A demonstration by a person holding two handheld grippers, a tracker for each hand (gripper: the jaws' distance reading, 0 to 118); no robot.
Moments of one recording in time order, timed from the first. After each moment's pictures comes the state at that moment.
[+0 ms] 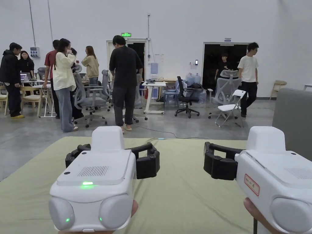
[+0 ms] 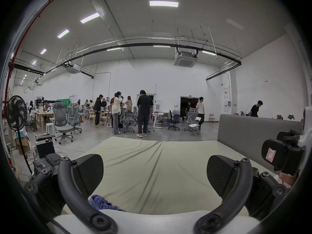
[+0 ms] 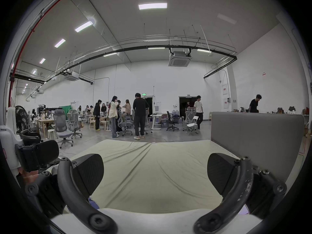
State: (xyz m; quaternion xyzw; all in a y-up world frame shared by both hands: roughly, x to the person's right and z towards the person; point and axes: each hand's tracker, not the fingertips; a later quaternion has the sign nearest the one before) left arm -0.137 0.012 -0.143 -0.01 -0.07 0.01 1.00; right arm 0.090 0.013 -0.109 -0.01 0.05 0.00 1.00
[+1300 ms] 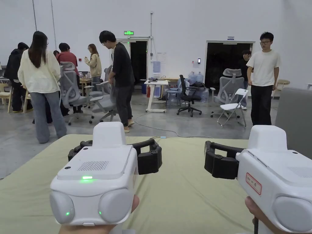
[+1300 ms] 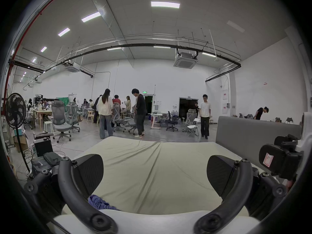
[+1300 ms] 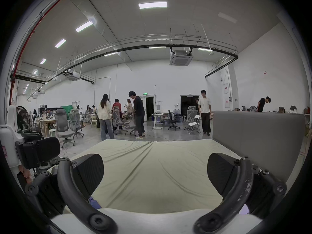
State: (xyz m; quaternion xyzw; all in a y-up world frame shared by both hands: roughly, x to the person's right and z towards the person) left arm -0.141 0.014 -0.145 -0.01 -0.08 0.02 1.00; right arm 0.086 0.013 -0.110 -0.01 0.06 0.00 1.00
